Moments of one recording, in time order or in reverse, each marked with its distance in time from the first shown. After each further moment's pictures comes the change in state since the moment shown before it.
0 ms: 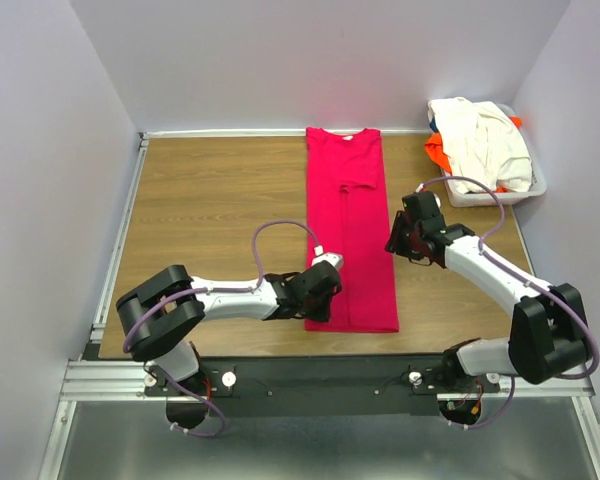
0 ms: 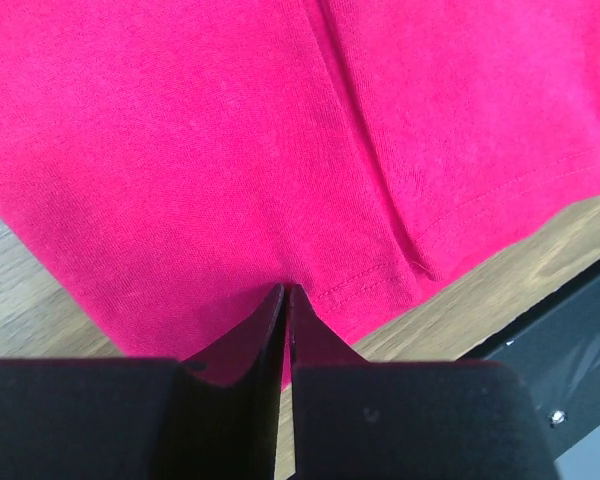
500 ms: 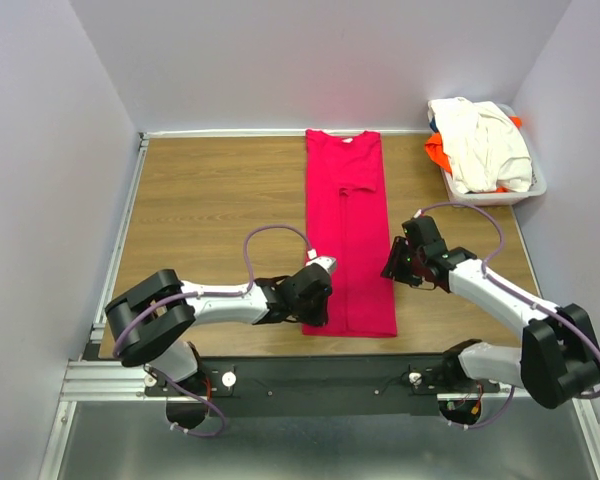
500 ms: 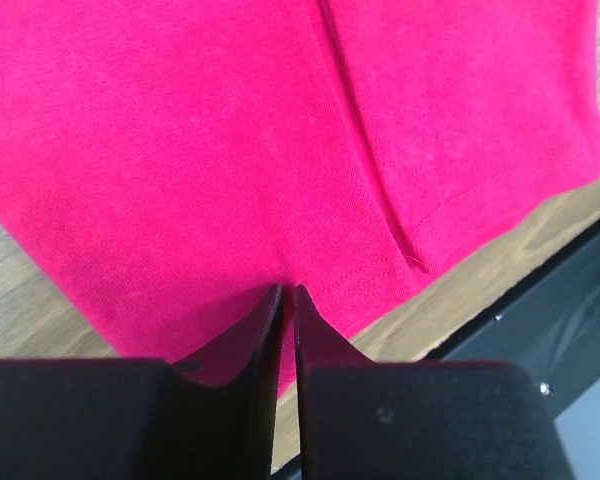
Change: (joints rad) left arm 0.013 -0.056 -0.087 0.073 0.060 -0.022; right arm 0.046 -0.096 -0.198 0.014 -0.079 0.068
